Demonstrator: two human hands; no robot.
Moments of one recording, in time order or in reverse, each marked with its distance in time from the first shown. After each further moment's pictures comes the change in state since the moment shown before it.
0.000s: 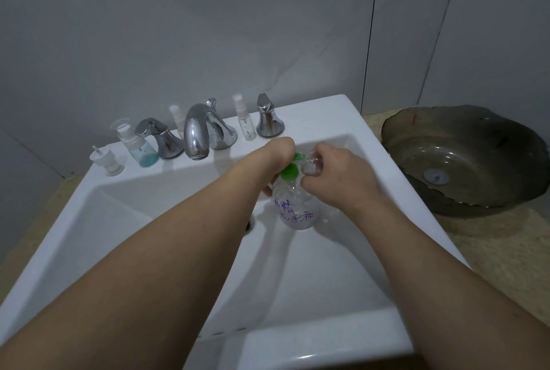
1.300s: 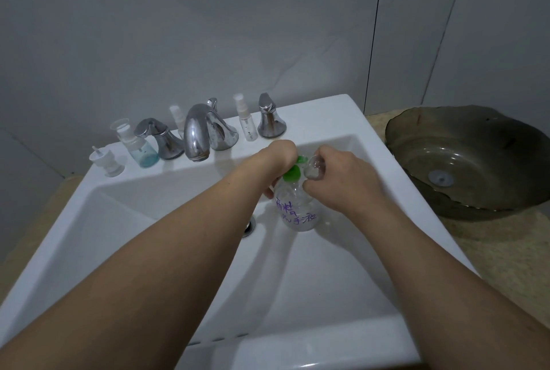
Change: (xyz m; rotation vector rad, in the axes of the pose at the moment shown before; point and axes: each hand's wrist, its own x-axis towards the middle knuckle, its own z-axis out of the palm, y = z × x) left_hand 0.007 0.000 0.004 0.014 0.018 -0.043; right_hand -0.001 0.001 0.001 -0.005 -0.011 0.010
